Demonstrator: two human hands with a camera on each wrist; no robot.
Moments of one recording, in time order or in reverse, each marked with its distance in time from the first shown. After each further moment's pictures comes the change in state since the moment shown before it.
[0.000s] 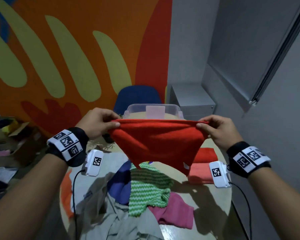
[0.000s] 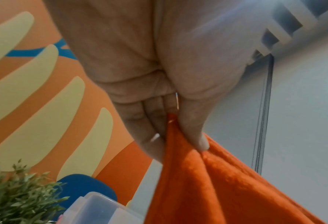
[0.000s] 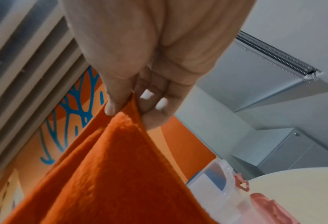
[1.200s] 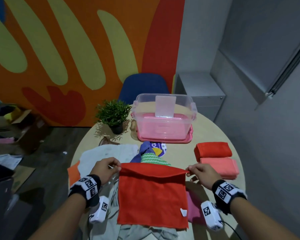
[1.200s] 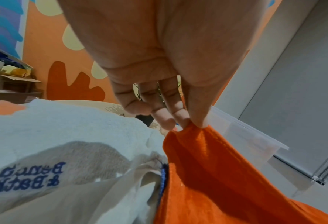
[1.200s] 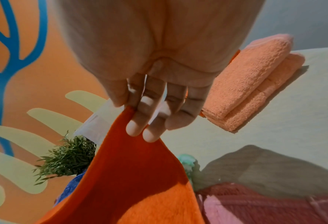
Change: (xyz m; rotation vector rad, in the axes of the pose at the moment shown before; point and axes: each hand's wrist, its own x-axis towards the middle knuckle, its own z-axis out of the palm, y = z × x) left_hand -0.068 -0.189 0.103 0.056 -0.091 -0.367; right_hand -0.089 0.122 0.106 -0.043 -0.292 0.630
